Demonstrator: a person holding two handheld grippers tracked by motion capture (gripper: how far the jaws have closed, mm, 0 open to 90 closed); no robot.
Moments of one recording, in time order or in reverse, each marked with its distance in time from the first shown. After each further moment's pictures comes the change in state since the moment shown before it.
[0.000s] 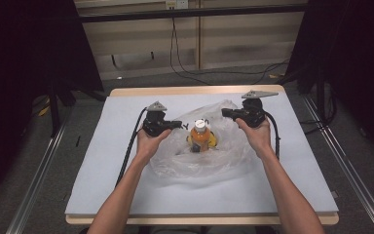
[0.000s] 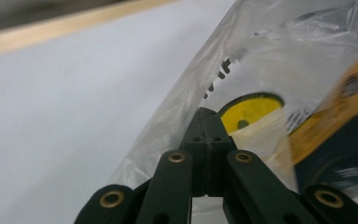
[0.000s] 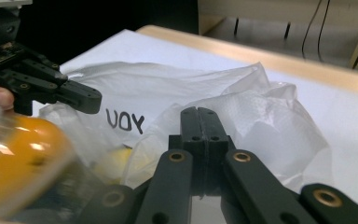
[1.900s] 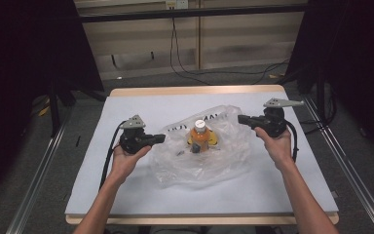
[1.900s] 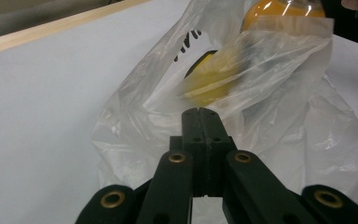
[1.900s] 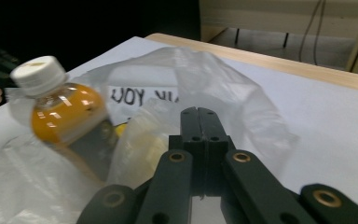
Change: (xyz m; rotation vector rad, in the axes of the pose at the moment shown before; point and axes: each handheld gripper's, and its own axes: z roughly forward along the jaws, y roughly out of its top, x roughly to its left) left arm -0.029 -0.025 -0.088 -0.037 -0.028 0.108; right arm 0.005 -0.015 -0.062 -0.055 0.021 -0.013
